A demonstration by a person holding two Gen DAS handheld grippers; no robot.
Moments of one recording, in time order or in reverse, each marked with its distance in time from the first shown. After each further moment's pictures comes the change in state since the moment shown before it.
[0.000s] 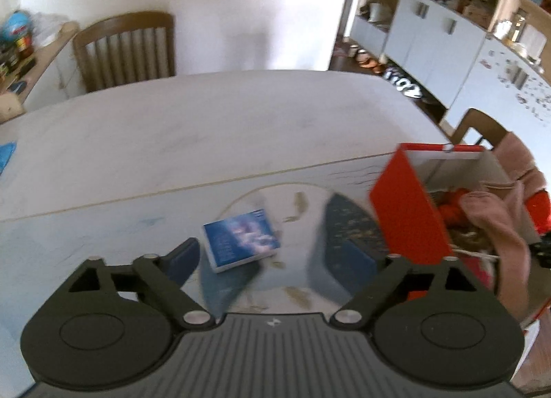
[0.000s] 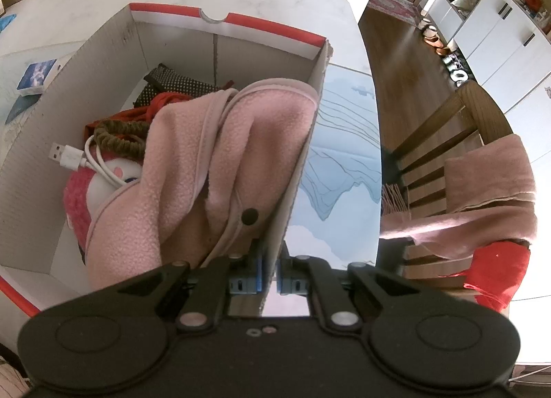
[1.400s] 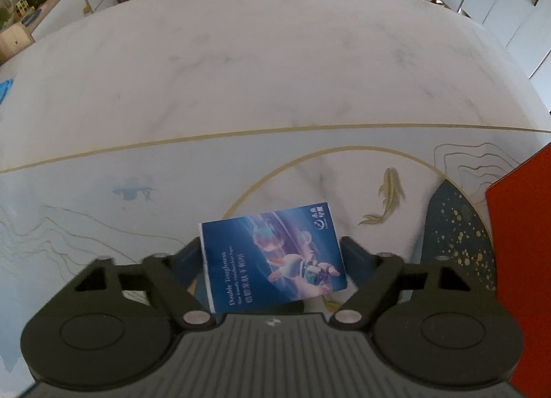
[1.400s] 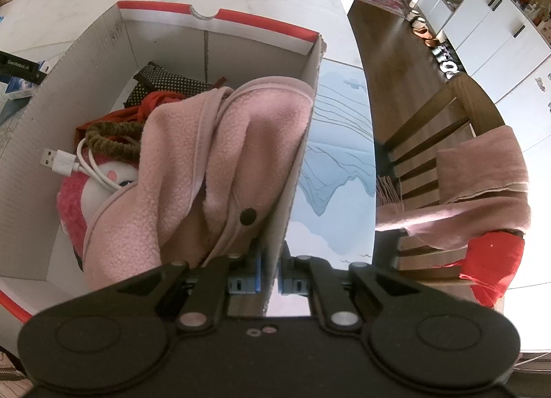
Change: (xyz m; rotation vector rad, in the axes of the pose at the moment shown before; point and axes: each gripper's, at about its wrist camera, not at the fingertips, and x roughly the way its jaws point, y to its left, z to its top) left arm 0.154 0.008 0.010 -0.123 0.239 0.192; right arm 0.001 0.003 0.003 0.030 0.023 -0.032
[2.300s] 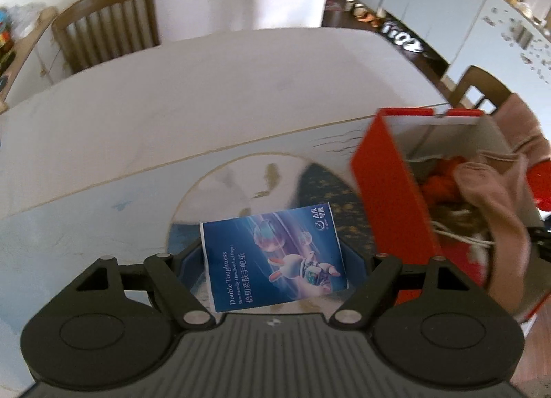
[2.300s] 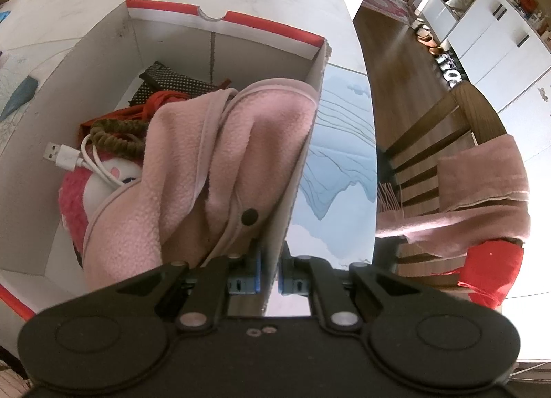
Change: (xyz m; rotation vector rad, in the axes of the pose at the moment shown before) left arm -0.145 -0.039 -0.028 0.207 -0.091 -0.166; right arm -0.002 0.001 -0.002 -0.027 -0.018 0.003
